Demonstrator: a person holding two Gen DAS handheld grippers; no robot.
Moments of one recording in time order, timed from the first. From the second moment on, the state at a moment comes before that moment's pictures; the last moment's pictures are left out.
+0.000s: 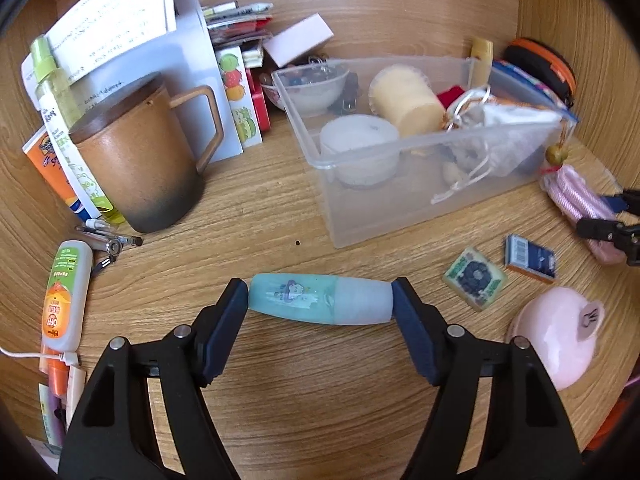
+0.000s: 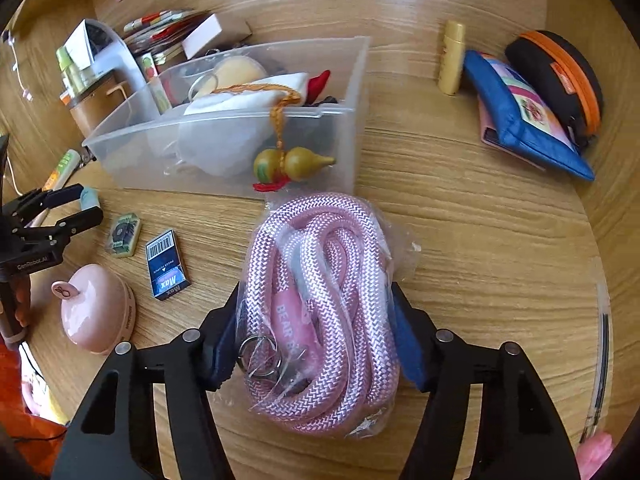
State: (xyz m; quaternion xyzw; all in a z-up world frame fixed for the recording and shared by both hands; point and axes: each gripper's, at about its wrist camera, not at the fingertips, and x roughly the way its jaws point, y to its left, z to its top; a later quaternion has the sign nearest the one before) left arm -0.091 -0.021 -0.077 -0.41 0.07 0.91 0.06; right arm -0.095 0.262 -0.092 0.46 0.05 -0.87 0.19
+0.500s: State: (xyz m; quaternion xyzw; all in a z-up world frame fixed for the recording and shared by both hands) left arm -0.062 -0.008 -0.036 -0.35 0.04 0.93 0.07; right arm -0.060 0.288 -0.037 0.39 0.01 -0.90 0.20
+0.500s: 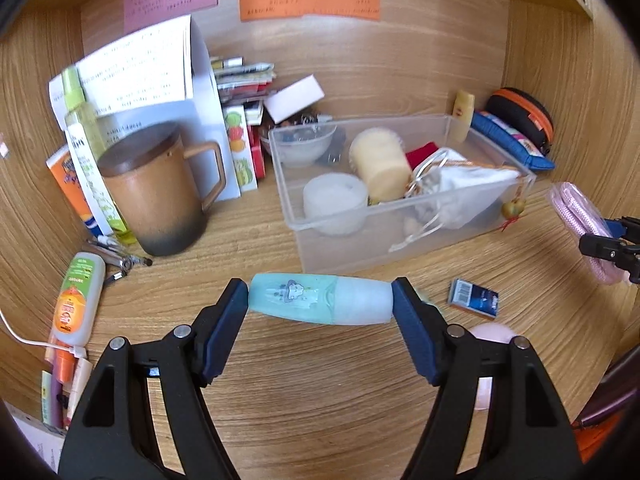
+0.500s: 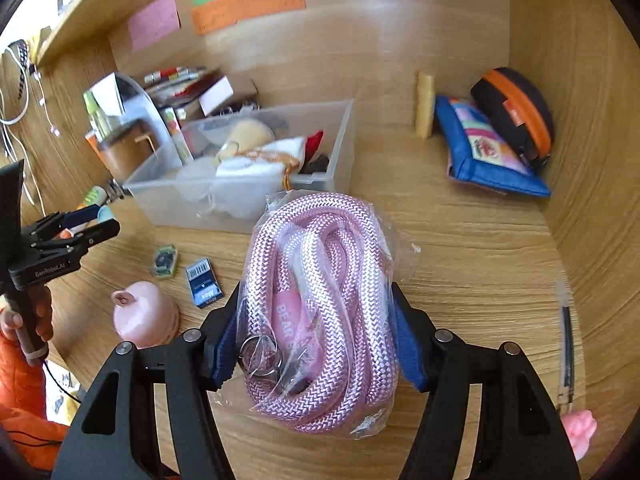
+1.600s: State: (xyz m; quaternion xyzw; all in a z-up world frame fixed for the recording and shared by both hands) left arm -0.102 0.003 0.018 -0.28 -0.03 0.95 0.09; right arm -0.148 0.221 0.029 0.31 0.02 -0.91 0.27
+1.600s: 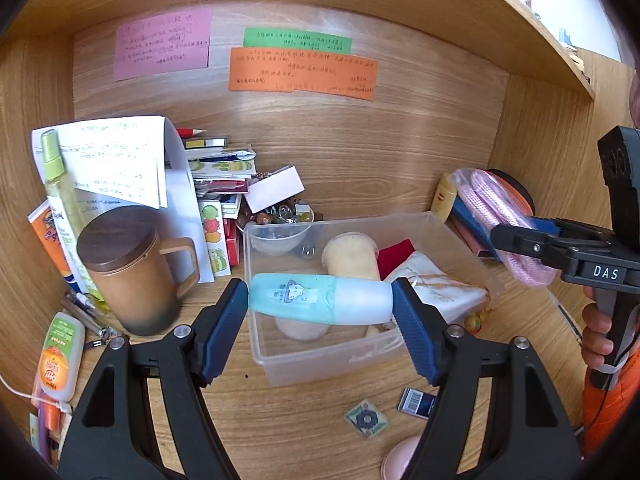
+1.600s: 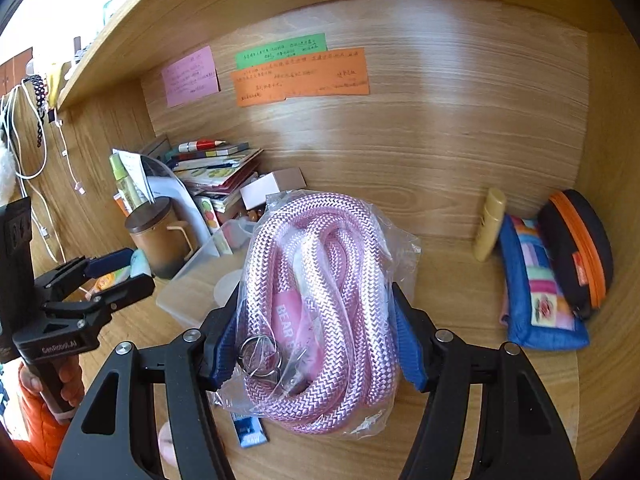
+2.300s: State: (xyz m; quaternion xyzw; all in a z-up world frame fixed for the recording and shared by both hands) left arm -0.163 -0.003 -0.012 -0.33 -0.06 0.94 0.10; right arm -0.181 0.176 0.001 0.34 0.05 -0.90 0.26
